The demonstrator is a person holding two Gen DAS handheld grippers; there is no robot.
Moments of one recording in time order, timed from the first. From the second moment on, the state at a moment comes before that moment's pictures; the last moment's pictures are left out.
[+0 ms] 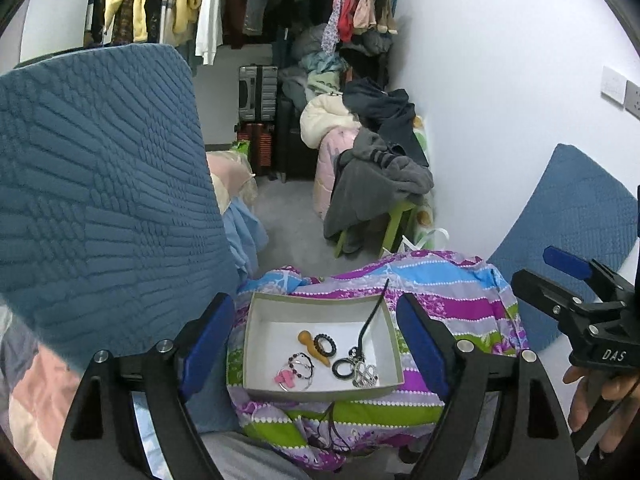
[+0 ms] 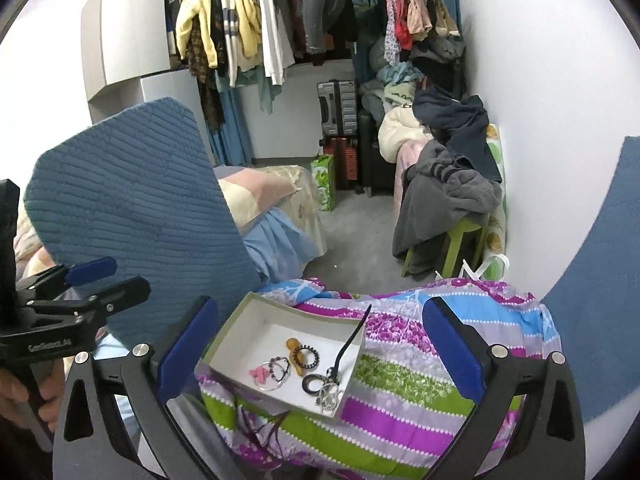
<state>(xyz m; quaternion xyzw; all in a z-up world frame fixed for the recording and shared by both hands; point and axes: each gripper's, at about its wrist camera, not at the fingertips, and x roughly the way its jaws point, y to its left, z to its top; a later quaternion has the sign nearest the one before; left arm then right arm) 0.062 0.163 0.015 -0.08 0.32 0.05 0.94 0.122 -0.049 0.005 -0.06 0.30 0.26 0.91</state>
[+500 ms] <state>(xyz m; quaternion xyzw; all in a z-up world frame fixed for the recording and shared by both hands) 0.030 0.130 0.008 -0.07 0.32 0.05 0.94 0.083 -0.072 -0.012 -0.04 0.30 0.25 0.92</state>
